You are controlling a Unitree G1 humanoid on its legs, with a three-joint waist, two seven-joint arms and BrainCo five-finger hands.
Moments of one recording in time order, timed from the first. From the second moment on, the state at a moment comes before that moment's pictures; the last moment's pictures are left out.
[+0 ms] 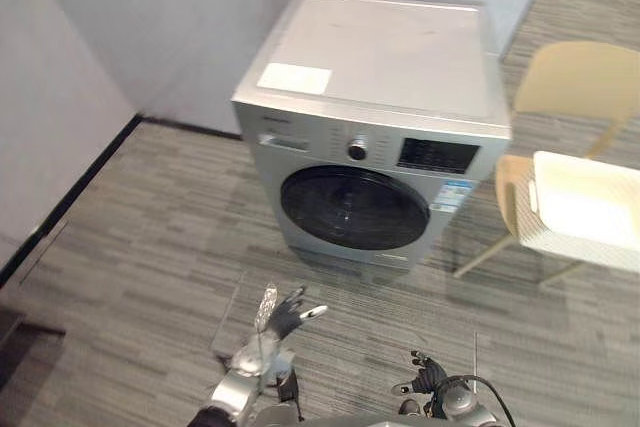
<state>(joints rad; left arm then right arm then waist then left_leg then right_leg) 0.08 0.19 -0.19 0.66 -0.05 -0.08 0.02 -0.01 -0.11 0.13 1.09 -0.21 -0.06 -0.02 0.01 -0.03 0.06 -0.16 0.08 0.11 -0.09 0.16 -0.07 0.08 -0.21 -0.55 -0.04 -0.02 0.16</state>
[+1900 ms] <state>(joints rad) 0.13 0.10 0.07 0.96 0.05 -0.14 0.11 0.04 -0.05 -0.02 1.05 -0.13 -0.10 -0.01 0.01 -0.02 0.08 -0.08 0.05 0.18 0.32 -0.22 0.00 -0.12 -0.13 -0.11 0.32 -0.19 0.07</state>
